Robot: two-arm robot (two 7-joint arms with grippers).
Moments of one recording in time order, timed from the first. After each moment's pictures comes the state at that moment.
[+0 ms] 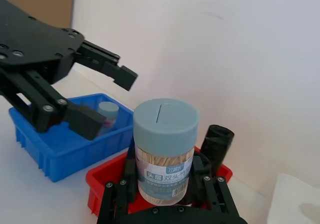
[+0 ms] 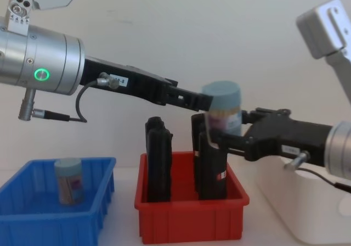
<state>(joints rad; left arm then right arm) -0.54 0.38 0.35 -1.55 -0.20 0.45 -0.76 0.32 0.22 -0.33 -1.42 0.00 -0.07 0.45</state>
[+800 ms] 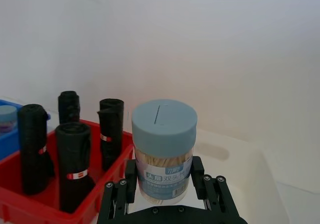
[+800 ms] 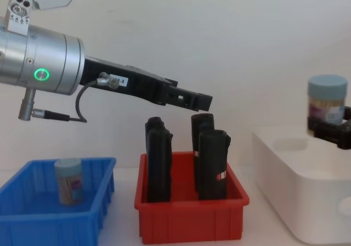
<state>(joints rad) -0.54 0.38 0.35 -1.55 -0.20 0.45 -0.76 0.21 0.34 -0.22 -1.49 0.18 -0.04 0.19</state>
